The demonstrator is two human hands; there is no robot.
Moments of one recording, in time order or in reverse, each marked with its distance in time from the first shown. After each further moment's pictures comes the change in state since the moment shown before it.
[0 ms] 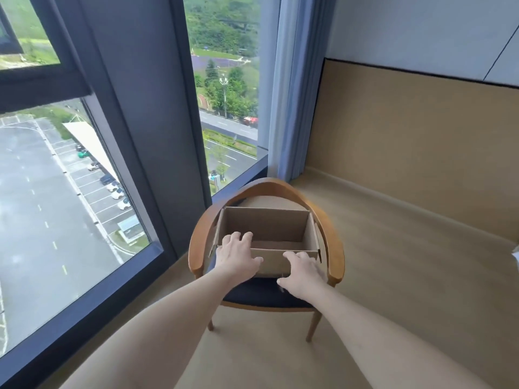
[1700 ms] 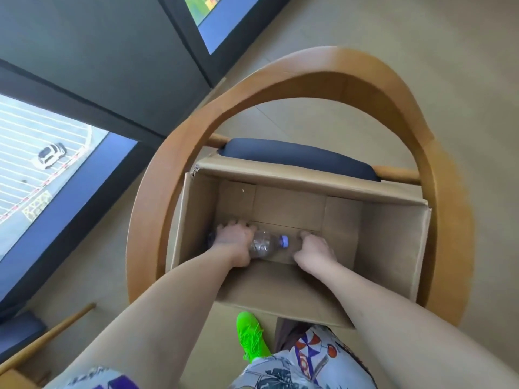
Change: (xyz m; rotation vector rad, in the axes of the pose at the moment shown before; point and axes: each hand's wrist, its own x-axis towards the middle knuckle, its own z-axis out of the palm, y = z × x) left_hand 0.370 -0.137 0.265 0.305 -0.977 -0.115; right_hand 0.441 0.083 0.210 0.068 -0.786 0.390
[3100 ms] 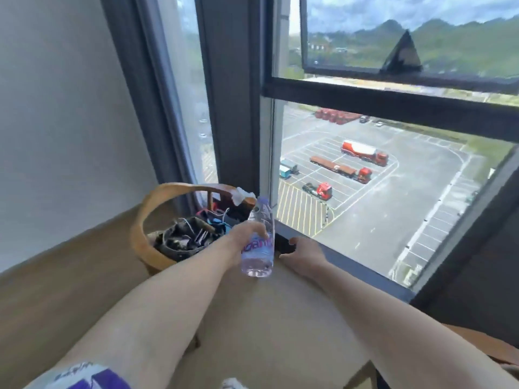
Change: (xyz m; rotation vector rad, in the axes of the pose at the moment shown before) left_hand -0.650 -0.025 0.376 -2.490 1.504 -0.393; right_hand -0.540 -0.130 0.344 -0.908 -0.001 -1.526
